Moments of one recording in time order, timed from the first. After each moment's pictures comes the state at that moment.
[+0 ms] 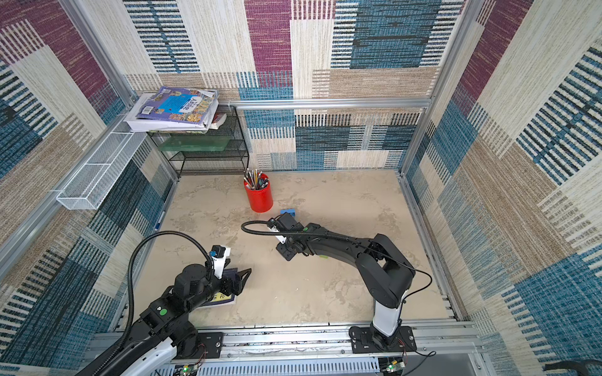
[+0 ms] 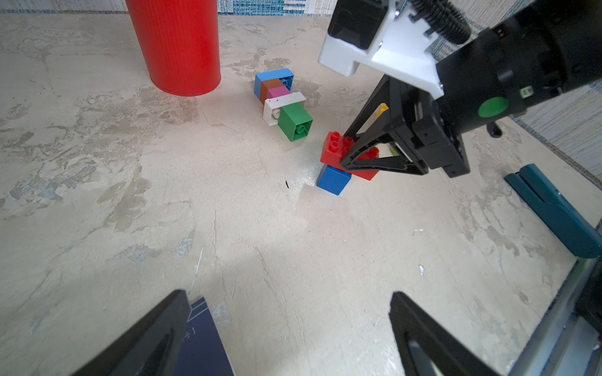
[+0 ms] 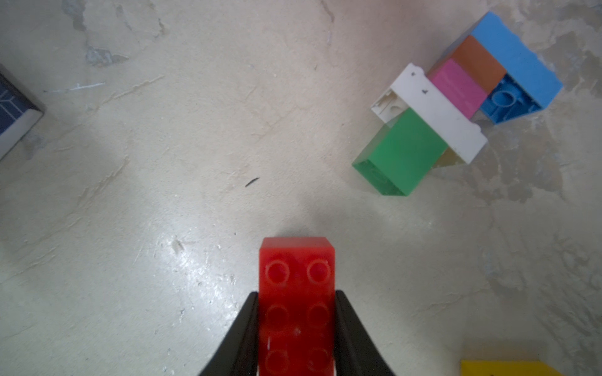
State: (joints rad) left arm -0.63 0.47 0.28 -0.29 -0.02 -0.24; right arm 0.82 1.78 1.20 -0.47 0.06 -0.04
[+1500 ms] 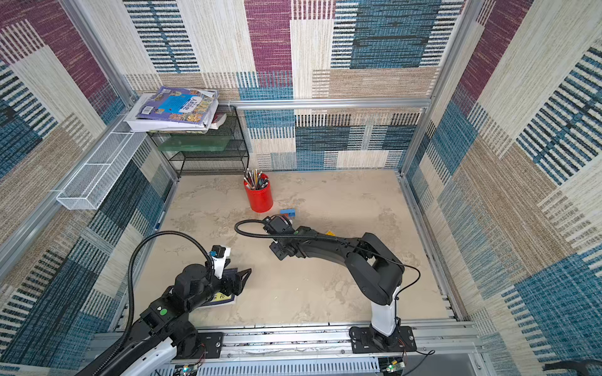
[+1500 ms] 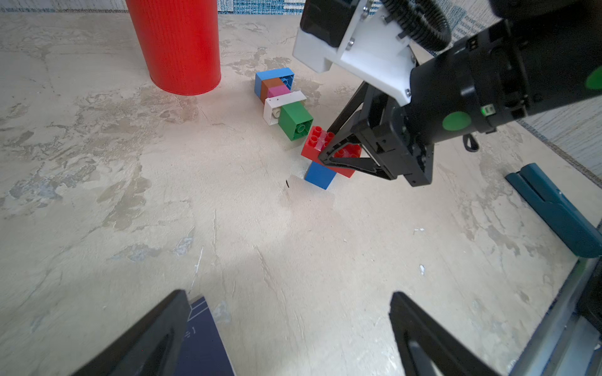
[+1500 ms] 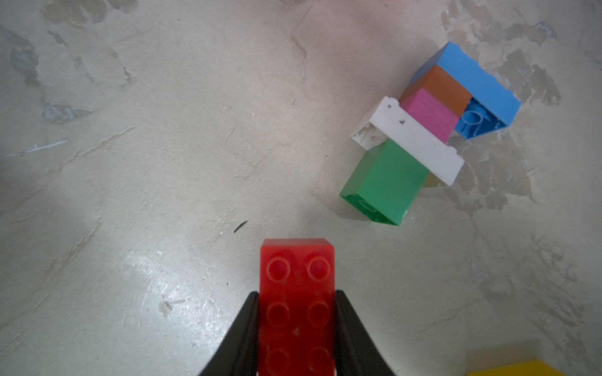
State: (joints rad) left arm -0.63 0.47 0.28 -0.29 -0.02 -0.24; right arm 0.88 1.86 1.25 -0.43 0.20 0.06
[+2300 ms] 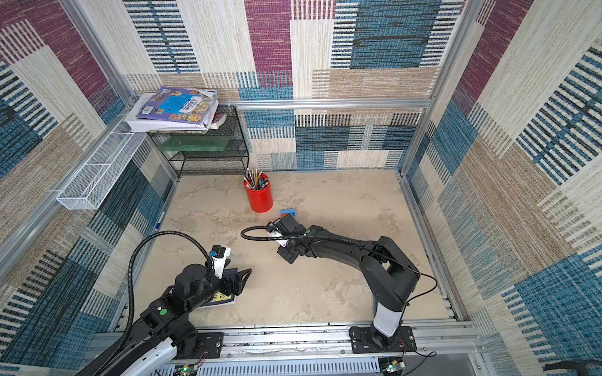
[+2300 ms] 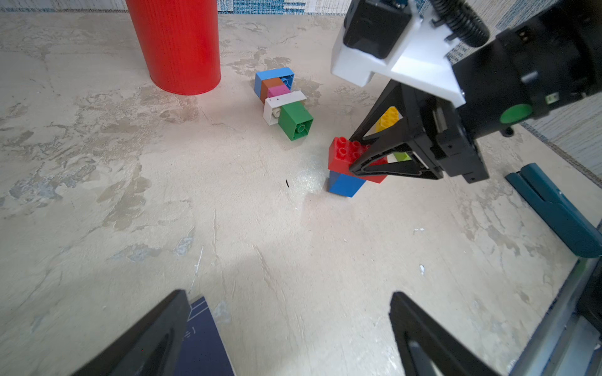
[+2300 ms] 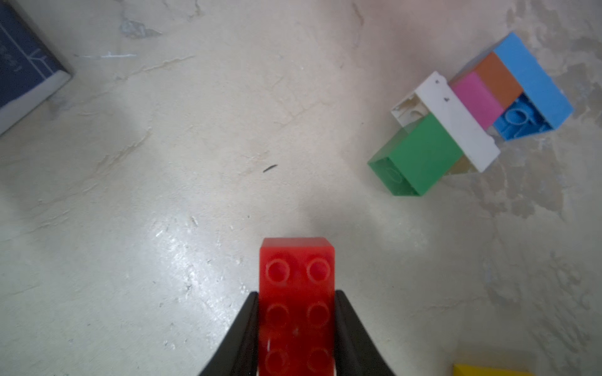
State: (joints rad) left arm -0.63 0.47 0.28 -0.29 -0.02 -0.24; right arm 0.82 1.74 1.16 -0.44 0.02 -0.17
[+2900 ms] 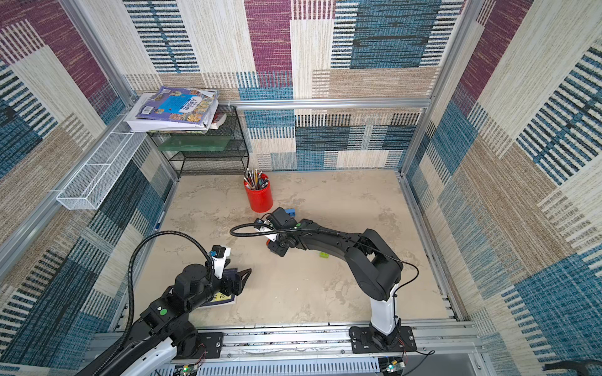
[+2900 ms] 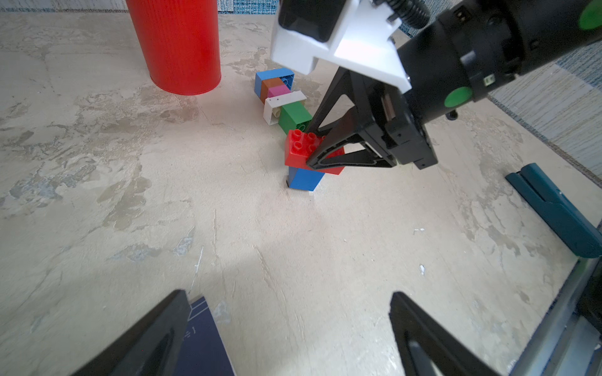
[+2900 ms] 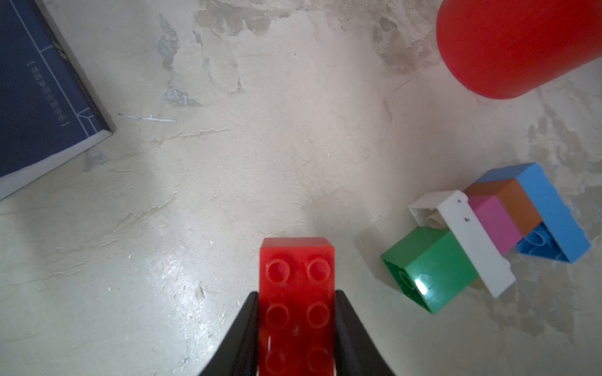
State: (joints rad) left arm -0.63 0.47 0.28 -0.29 -0.02 -0.24; right arm 0.82 1.89 1.33 -0.41 -0.07 -0.29
